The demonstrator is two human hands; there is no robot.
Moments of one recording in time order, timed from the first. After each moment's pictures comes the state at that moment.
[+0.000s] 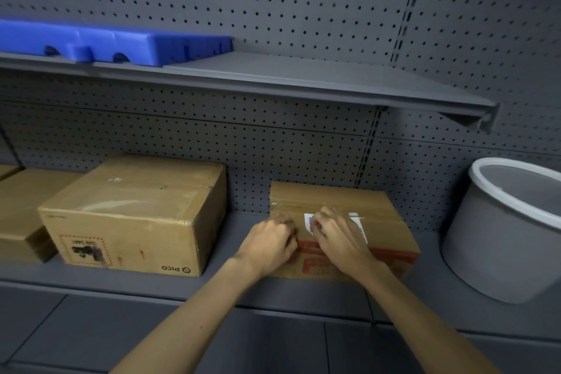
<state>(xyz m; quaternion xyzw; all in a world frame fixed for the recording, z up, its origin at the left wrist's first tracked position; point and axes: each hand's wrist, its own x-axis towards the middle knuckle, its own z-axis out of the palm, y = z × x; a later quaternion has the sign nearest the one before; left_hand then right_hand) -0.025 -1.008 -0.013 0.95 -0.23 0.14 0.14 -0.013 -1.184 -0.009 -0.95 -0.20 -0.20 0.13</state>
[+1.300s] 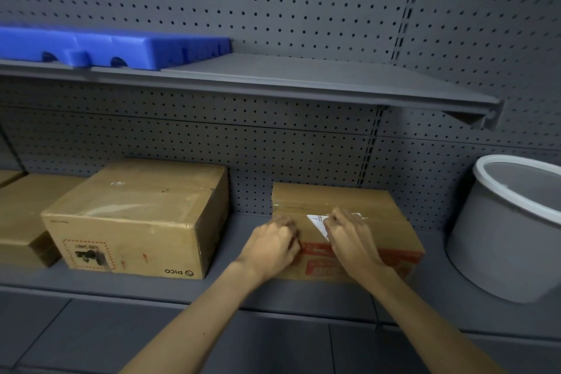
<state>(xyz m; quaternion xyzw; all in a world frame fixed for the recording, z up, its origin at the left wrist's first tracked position) -0.027 -1.008 -0.013 0.96 -0.23 0.13 0.13 -0.011 -1.194 -0.017 -0.96 -0.14 -0.23 -0.03</state>
